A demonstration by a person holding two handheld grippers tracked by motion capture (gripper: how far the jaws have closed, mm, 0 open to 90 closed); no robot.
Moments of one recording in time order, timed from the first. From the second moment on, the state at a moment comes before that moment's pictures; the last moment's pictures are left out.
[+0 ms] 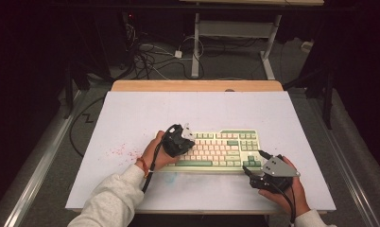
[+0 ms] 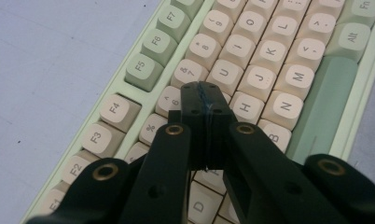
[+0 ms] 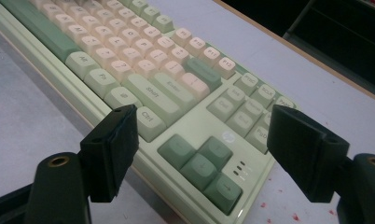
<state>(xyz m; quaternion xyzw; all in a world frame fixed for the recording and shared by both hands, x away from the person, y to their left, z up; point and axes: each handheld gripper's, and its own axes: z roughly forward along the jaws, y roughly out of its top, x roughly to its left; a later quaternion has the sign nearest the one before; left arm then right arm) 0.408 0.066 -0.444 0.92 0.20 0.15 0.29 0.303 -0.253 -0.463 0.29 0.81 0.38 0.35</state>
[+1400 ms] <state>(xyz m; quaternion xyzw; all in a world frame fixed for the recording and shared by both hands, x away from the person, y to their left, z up) 0.356 0.124 -0.428 0.86 0.18 0.27 0.39 0.306 -0.252 -0.464 0.31 0.81 0.38 0.33</state>
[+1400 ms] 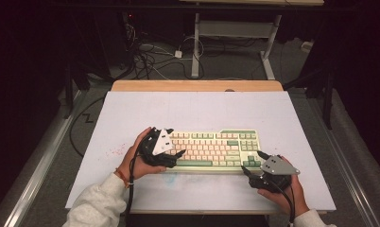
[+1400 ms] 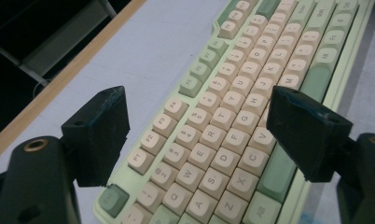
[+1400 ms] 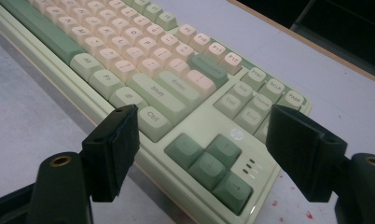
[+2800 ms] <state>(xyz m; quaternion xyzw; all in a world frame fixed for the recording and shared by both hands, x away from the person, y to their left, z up) 0.316 0.206 -0.480 0.87 0.26 0.26 0.32 0.324 -0.221 -0.449 0.27 0.85 0.39 0.25</state>
